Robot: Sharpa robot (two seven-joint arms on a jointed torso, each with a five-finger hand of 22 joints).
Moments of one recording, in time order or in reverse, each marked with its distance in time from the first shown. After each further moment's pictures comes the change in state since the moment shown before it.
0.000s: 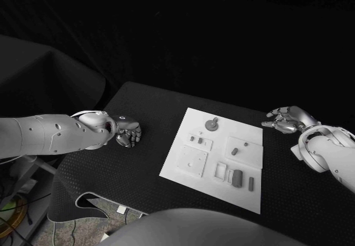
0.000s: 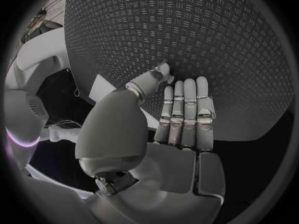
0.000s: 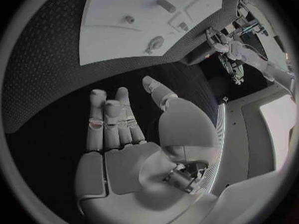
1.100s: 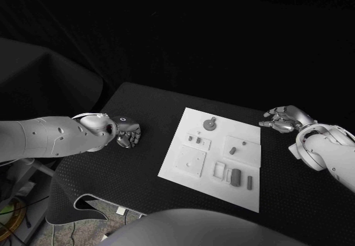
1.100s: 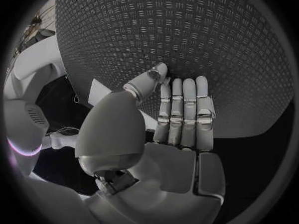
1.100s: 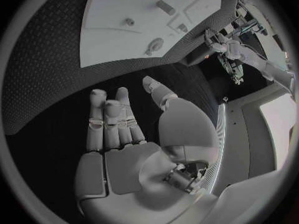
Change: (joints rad) left arm -0.015 0.036 0.003 -0.034 -0.060 -0.037 -0.006; left_hand -0.079 0.042 0.002 0.010 0.000 0.079 0.007 0.041 0.017 0.009 0.009 0.086 0.032 0.025 -0.025 0.010 0.038 -0.003 0.029 -0.021 -0.004 0.027; right arm 0.000 -0.005 0.000 0.004 0.000 0.014 0.000; right_hand 0.000 0.000 -0.003 0.003 0.000 0.000 0.000 0.000 -0.001 0.000 0.000 0.001 0.000 -0.002 0.003 0.000 0.000 0.000 0.004 0.000 0.000 0.000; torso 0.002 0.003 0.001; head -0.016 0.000
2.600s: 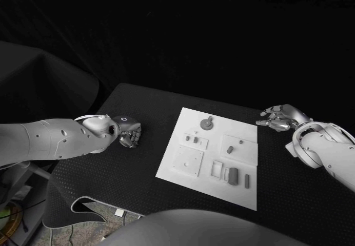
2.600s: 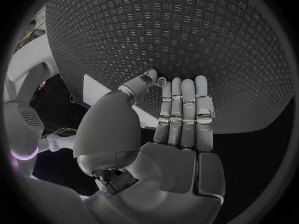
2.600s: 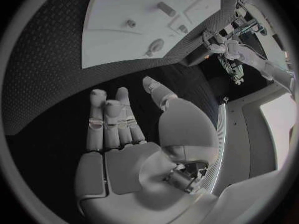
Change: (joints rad) left arm -0.001 0.051 0.000 -0.020 -0.006 -0.037 -0.062; left_hand -0.058 -0.015 0.005 0.176 0.000 0.017 0.033 -0.014 -0.005 0.007 -0.003 0.078 0.064 0.016 -0.017 0.039 0.064 -0.012 0.030 -0.018 0.020 0.073; right arm 0.000 -0.005 0.000 0.002 0.000 0.007 0.000; right_hand -0.004 0.004 0.000 0.000 0.000 0.000 0.000 0.000 -0.001 0.000 0.000 0.003 0.000 0.001 -0.001 0.000 -0.001 0.000 -0.002 0.002 0.000 0.000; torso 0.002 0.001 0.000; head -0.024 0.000
